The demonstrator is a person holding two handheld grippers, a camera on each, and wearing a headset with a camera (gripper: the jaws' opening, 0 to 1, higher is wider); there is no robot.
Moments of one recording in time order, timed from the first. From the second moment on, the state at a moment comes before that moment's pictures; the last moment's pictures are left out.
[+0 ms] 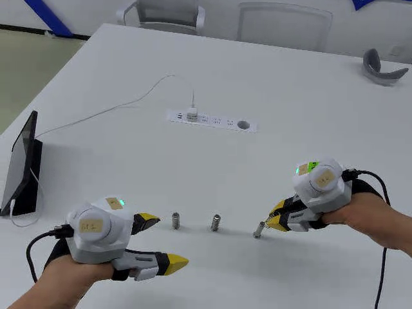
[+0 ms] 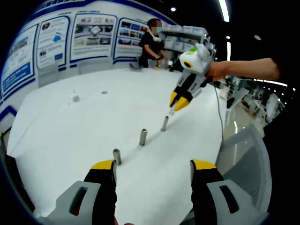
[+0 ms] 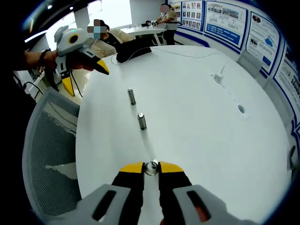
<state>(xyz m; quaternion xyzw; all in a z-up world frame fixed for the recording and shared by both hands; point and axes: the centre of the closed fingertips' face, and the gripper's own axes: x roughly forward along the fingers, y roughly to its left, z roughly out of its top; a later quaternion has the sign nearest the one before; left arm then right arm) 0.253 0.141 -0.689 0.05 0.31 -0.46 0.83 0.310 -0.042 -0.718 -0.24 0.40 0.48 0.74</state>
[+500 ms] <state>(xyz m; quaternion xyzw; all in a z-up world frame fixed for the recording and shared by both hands) 0.260 0.175 -0.688 0.04 0.31 -0.42 0.85 0.317 -0.037 -0.733 -0.24 0.41 0.49 0.73</state>
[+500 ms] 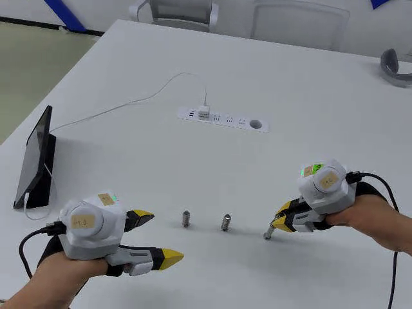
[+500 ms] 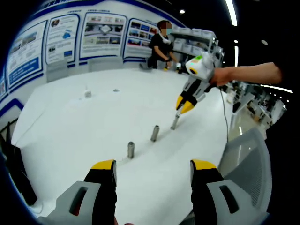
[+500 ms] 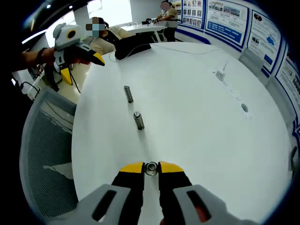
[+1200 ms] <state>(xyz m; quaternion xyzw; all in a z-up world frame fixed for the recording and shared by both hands) 0.257 0.186 -0.689 0.03 0.32 -0.41 0.86 0.316 -0.035 -0.759 -0.26 0.43 0.49 0.71</state>
